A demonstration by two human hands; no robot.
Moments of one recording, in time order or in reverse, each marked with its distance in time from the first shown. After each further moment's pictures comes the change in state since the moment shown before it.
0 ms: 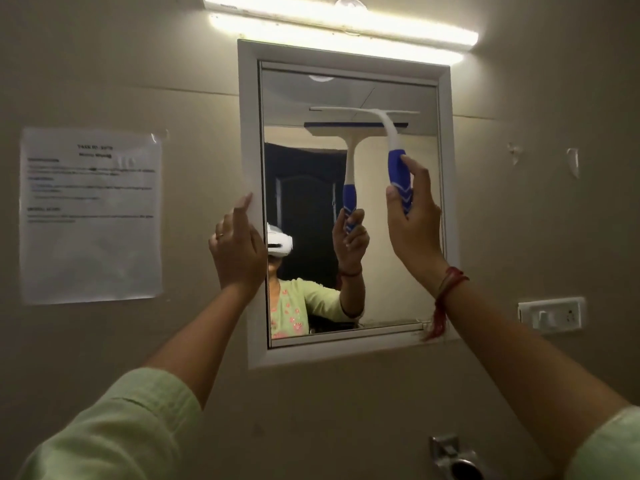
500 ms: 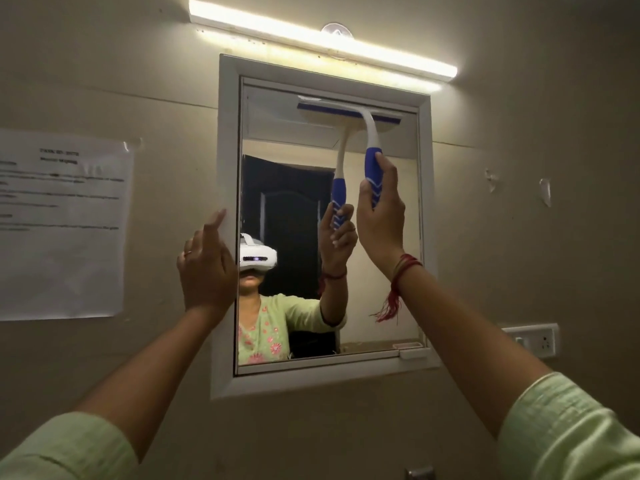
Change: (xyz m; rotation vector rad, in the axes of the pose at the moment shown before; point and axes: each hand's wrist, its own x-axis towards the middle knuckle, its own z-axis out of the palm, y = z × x) left_hand -0.001 0.004 -0.001 0.003 0.007 -0.003; right_hand 0.041 0.015 0.028 0.002 0.080 -0.026
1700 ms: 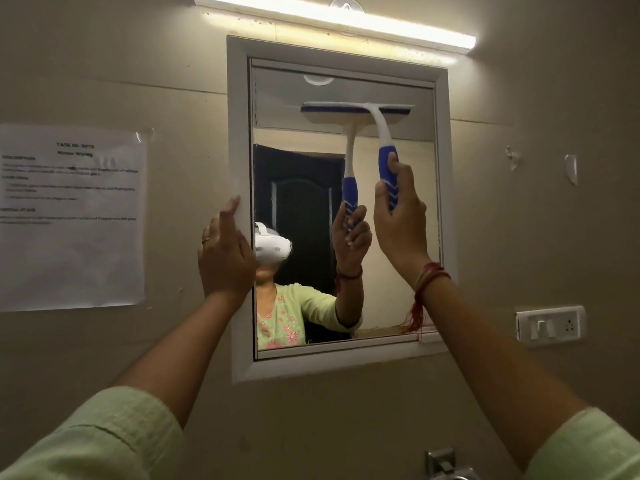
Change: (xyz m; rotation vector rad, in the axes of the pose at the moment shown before) left_hand -0.001 -0.001 0.001 -0.026 -0.035 0.010; right_hand -0.027 0.001 -0.013 -0.054 -0.047 -0.012
